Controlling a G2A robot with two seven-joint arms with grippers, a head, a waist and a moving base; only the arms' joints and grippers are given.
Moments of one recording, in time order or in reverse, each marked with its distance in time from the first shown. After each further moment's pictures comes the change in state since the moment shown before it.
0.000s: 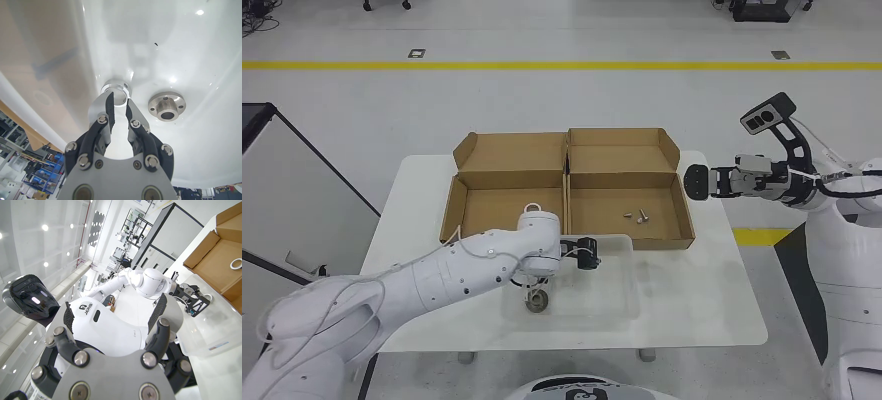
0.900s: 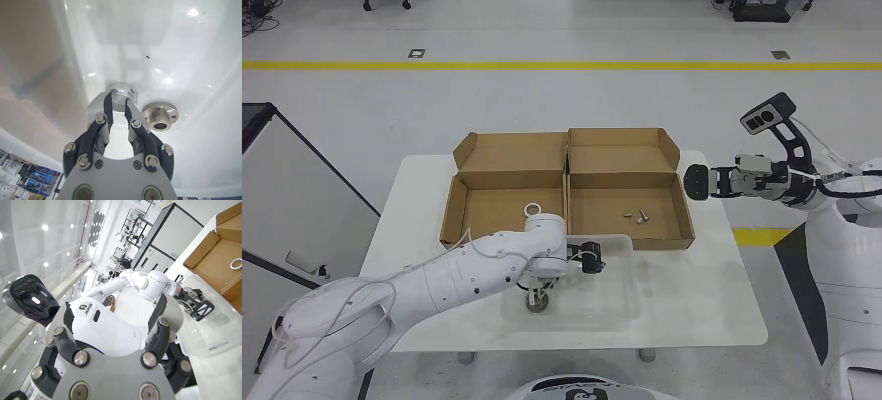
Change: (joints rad) left arm 0.019 -0.045 0.000 0.050 -0.035 0.008 -0.008; right arm 0.000 0.000 0.000 0.000 0.000 0.000 0.000
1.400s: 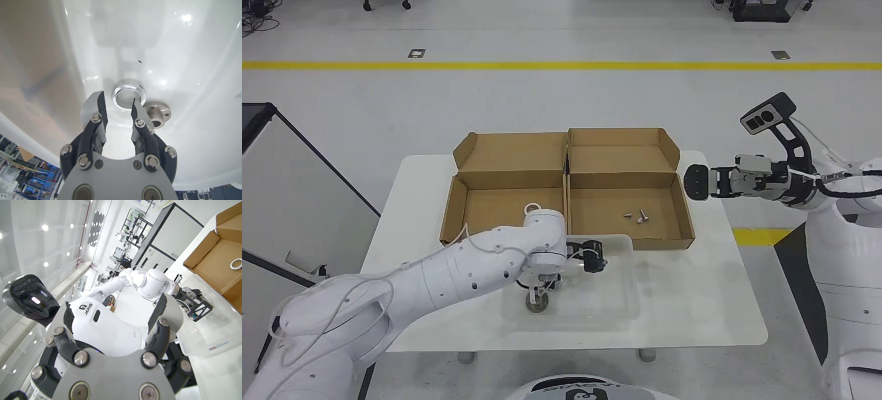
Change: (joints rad) left arm -0.022 0.003 0.000 0.008 -0.052 -0.004 0.004; right arm 0.000 0.000 0.000 0.000 0.000 0.000 0.000
